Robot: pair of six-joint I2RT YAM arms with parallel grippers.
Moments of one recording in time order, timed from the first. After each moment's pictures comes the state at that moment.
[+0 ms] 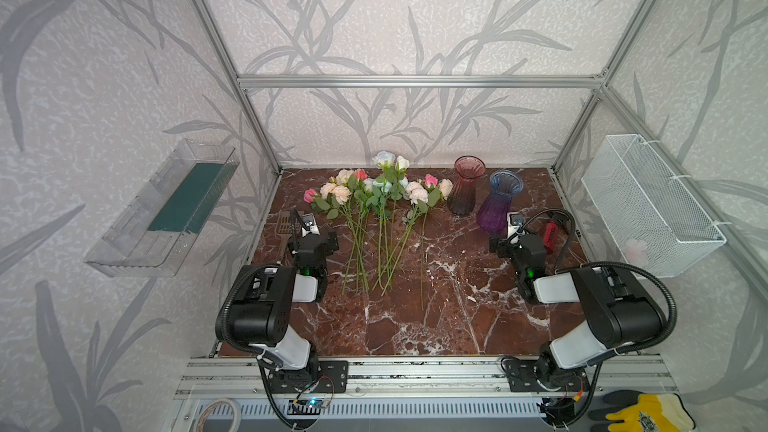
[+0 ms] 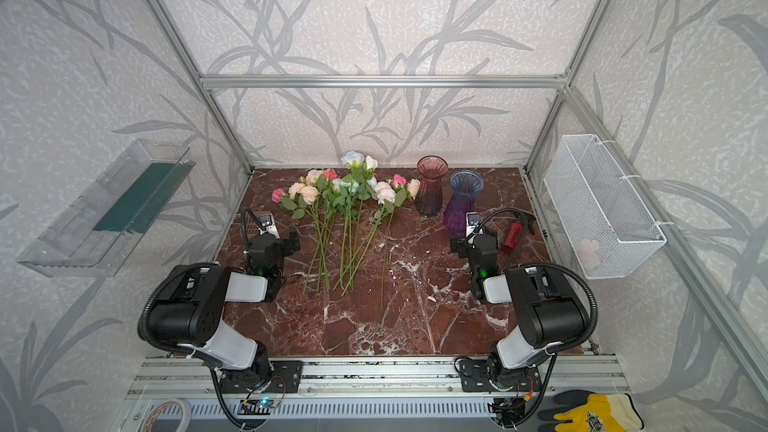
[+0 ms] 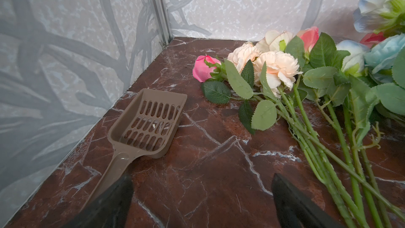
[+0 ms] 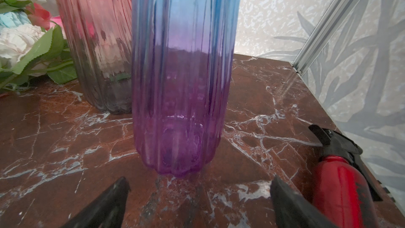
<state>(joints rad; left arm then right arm) -0.03 1.58 0.36 0.89 -0.35 -0.04 0.15 1.58 0.35 0.92 0.17 -0.08</state>
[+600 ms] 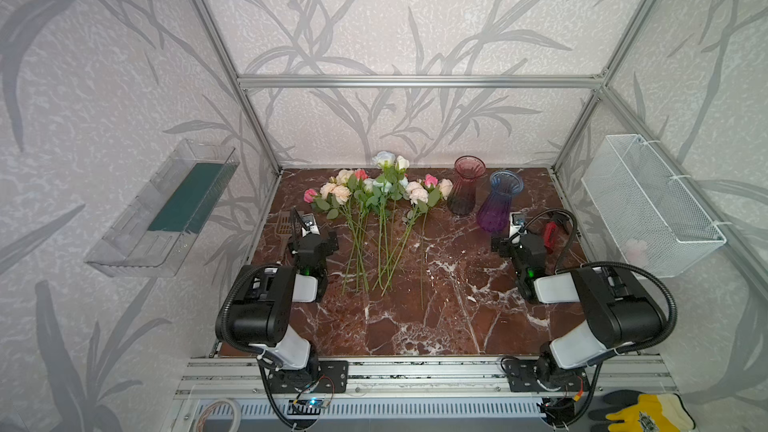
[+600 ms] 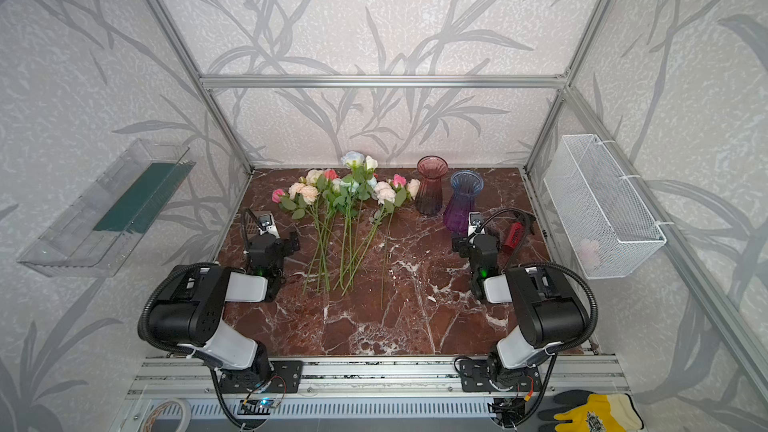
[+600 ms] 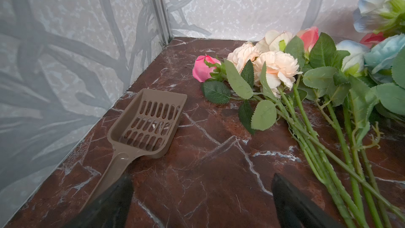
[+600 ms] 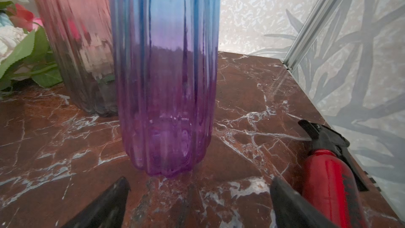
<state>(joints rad) -0.02 1.58 0.36 0.89 -0.35 -0.04 0.15 1.58 0.35 0.92 0.23 -0.06</state>
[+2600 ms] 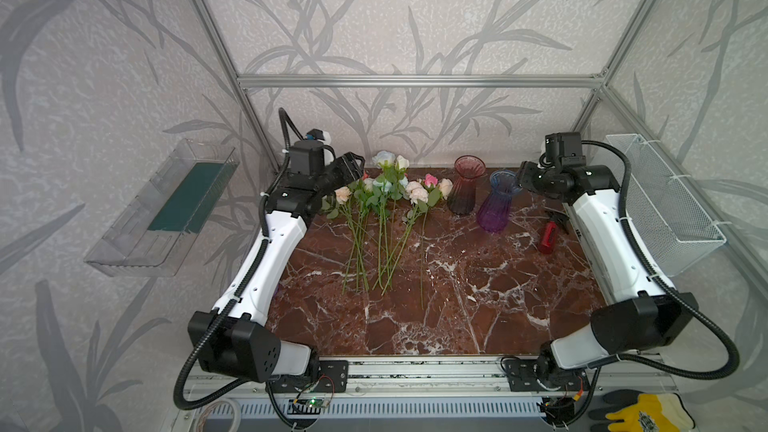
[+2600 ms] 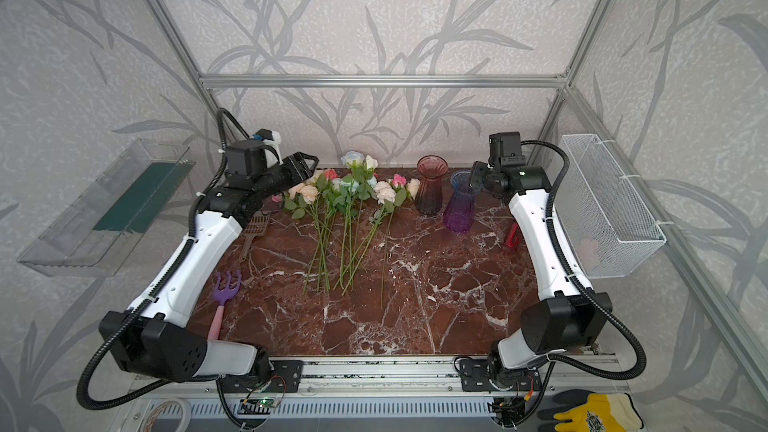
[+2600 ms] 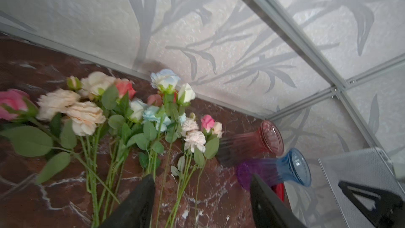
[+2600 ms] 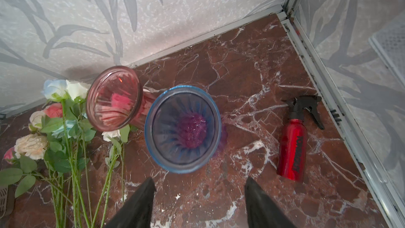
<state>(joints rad) -0.19 1.42 1.44 -0.45 0.23 -0.58 0.08 1.58 1.74 -0.95 0.06 0.40</state>
